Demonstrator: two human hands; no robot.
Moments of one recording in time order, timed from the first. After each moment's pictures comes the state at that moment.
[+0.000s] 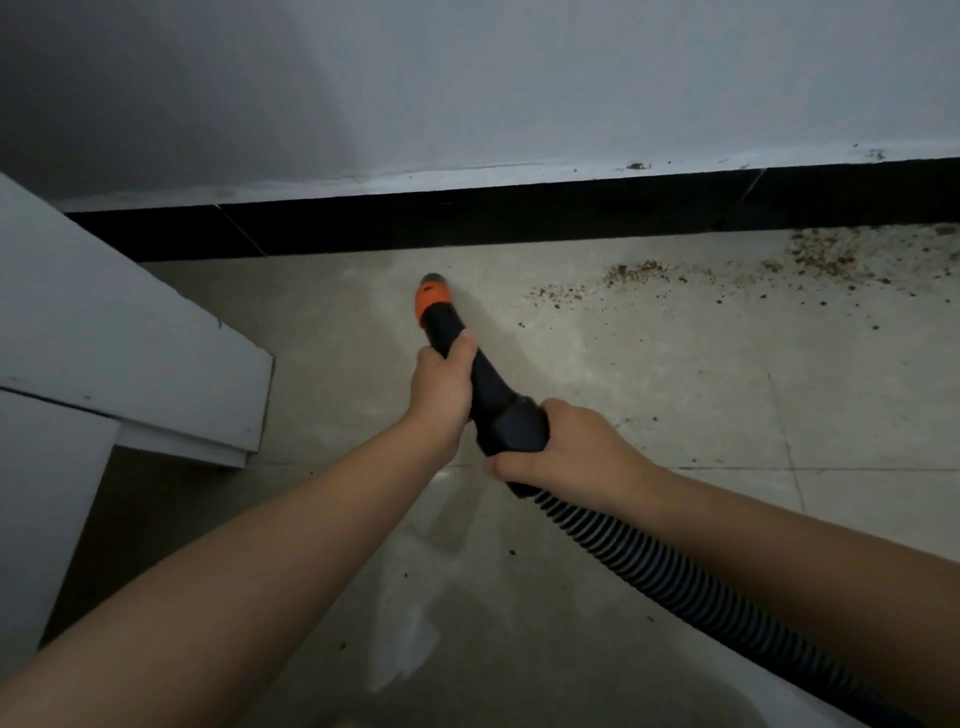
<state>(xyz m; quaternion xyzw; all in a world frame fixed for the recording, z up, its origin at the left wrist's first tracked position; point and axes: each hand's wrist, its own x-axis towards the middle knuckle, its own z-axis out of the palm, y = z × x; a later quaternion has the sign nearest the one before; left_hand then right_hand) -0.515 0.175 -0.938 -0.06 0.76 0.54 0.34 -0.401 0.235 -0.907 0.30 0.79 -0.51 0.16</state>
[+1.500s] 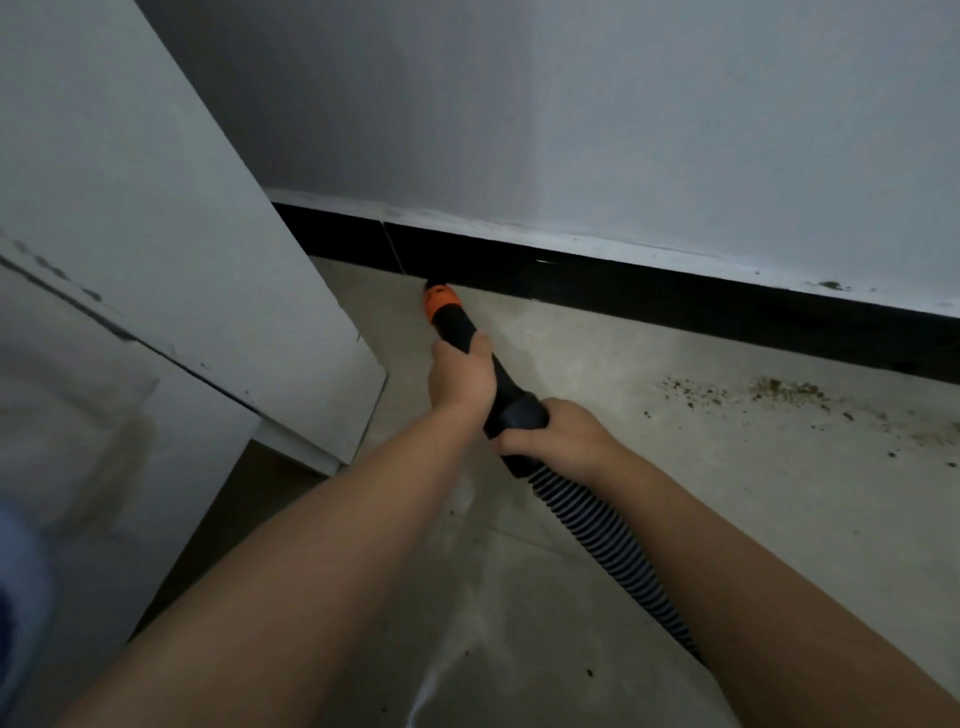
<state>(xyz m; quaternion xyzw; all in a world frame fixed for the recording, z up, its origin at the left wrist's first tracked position) -0.621 0.147 -0.940 -0.14 0.83 0.51 0.19 -0.539 0.220 -0.945 0.24 0.75 -0.59 0.21</state>
